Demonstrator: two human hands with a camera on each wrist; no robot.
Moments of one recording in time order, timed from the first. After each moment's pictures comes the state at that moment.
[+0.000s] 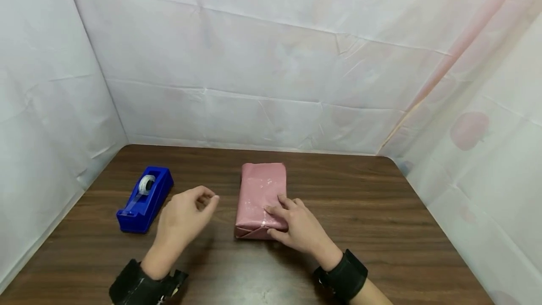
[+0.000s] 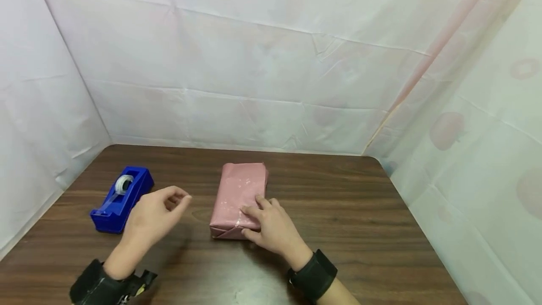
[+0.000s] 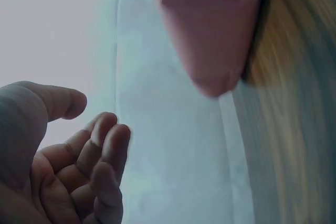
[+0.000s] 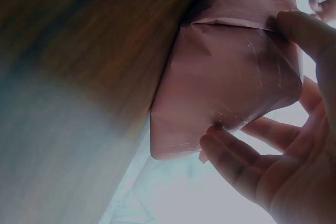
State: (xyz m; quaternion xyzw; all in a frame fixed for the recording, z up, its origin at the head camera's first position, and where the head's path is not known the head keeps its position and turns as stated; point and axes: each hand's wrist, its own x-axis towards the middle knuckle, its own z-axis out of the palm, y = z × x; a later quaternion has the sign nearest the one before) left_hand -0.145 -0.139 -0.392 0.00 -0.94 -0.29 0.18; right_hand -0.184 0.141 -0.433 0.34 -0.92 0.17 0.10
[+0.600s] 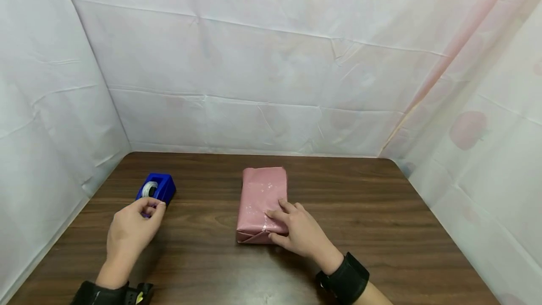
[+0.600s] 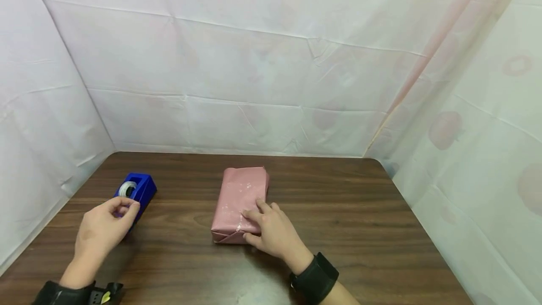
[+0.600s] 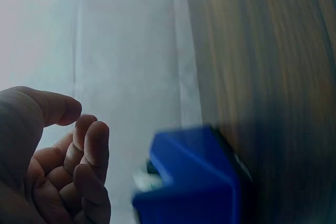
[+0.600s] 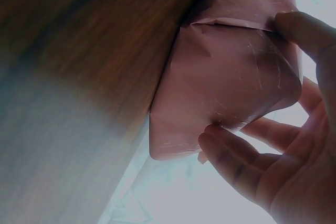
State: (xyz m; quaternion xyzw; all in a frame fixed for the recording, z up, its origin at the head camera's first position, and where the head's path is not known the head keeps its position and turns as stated) left_hand -0.135 -0.240 -0.415 0.13 -0.93 -0.27 0.21; right_hand -0.186 0.134 -0.438 0.34 -0.92 0.16 0.11
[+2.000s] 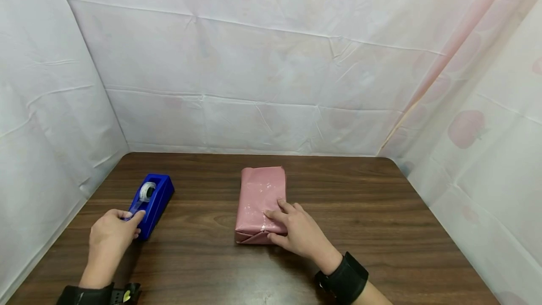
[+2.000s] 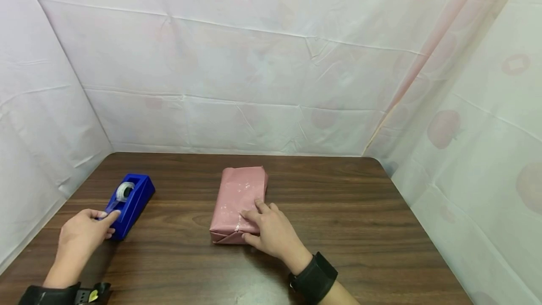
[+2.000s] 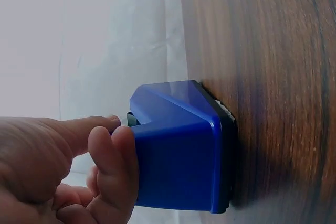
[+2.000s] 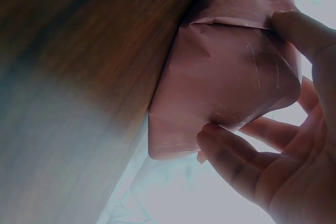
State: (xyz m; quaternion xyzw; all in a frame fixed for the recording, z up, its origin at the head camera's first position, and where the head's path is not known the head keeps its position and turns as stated) left_hand -0.134 -0.295 -0.420 0.26 -0.92 -0.31 0.04; right_hand -0.189 0.126 -0.441 0.34 -0.92 0.16 0.13
